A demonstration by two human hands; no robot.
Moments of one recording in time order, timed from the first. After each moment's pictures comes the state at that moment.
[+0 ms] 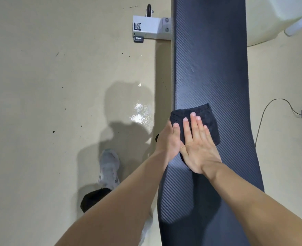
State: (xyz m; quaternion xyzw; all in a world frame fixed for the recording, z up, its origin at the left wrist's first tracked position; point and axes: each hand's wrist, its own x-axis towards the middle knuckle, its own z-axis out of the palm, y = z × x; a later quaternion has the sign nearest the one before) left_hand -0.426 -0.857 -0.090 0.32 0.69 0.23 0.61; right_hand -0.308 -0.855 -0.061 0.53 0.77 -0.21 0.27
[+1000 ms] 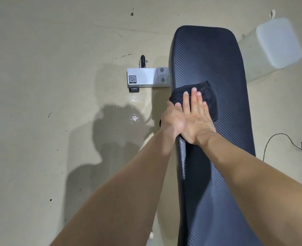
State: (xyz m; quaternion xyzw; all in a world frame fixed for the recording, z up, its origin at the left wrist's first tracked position) left_hand -0.507 -0.499 -0.083 0.29 0.71 0.20 0.61; right_hand -0.415 -0.504 -0.075 0.61 0.73 -0.20 0.24
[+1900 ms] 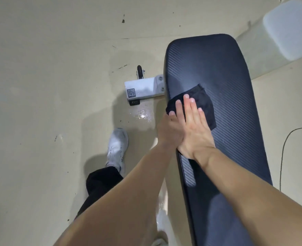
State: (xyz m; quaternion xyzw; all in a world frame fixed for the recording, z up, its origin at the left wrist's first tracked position) left_hand -0.511 -0.442 -0.096 0.33 0.76 0.19 0.53; right_hand -0.427 -0.458 -0.083 0.61 0.76 -0.17 0.14
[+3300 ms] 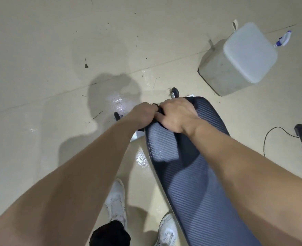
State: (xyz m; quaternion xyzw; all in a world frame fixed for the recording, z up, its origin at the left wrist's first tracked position) left_hand -0.551 -0.141 -0.083 0.60 0.57 -0.11 0.55; right_hand -0.420 -0.170 -0.071 0.61 0.74 -0.19 0.18
